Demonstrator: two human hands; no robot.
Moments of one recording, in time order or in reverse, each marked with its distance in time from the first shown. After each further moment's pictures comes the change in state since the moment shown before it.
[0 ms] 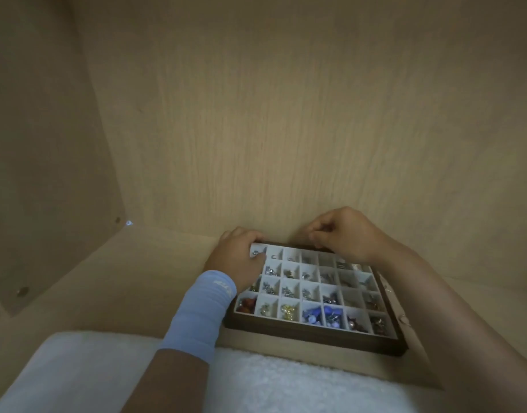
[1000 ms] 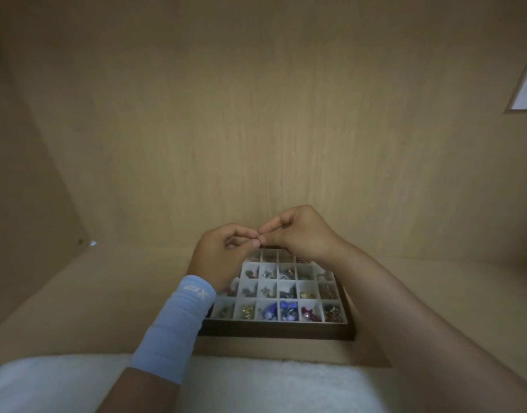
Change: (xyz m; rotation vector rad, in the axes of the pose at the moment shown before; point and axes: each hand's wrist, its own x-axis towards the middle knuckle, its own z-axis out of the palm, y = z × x) left_hand -0.007 0.073 0.010 -0.519 0.080 -0.003; right_hand -0.019 0.005 0.000 0.508 0.069 0.086
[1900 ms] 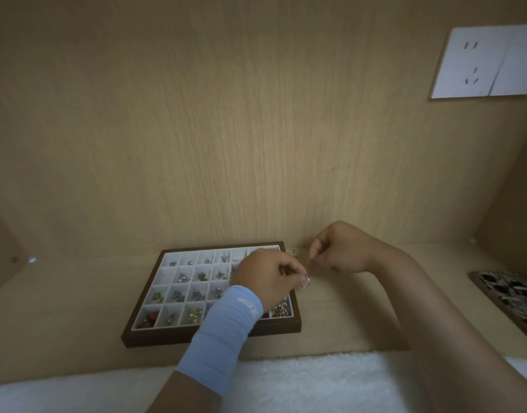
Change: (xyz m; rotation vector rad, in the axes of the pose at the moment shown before) left_hand -0.022 0.030 0.125 0.368 -0.422 0.071; right_hand -0.060 0.065 -0.118 -0.440 -0.056 0.210
